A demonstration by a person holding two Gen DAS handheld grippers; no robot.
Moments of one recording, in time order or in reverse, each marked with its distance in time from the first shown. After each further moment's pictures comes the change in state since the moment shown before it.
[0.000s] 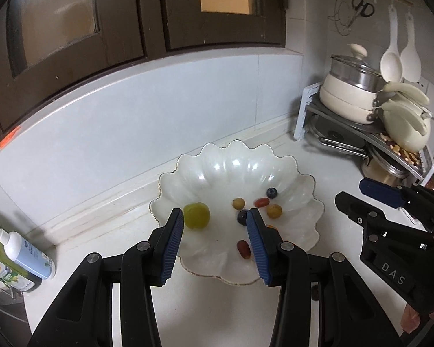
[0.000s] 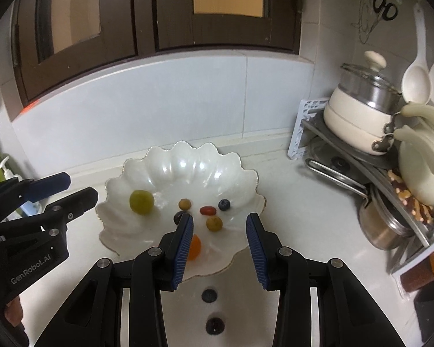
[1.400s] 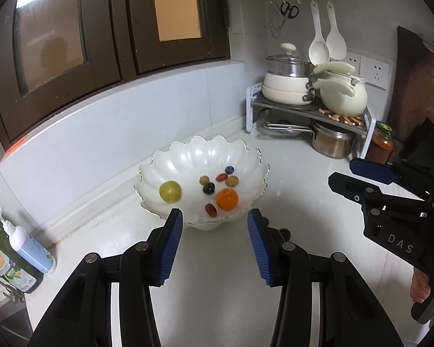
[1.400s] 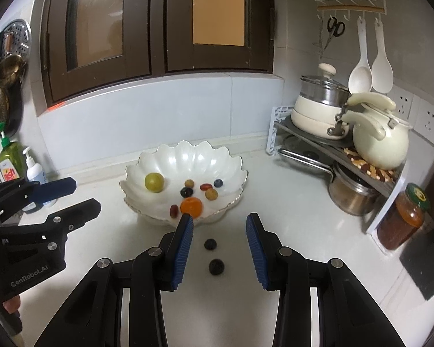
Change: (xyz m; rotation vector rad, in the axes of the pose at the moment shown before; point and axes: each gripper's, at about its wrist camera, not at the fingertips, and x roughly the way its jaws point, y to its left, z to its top) left arm -0.092 -0.020 -0.085 0.151 -0.104 -0.127; right arm -0.105 0.007 -0.087 0.032 -0.115 -0.053
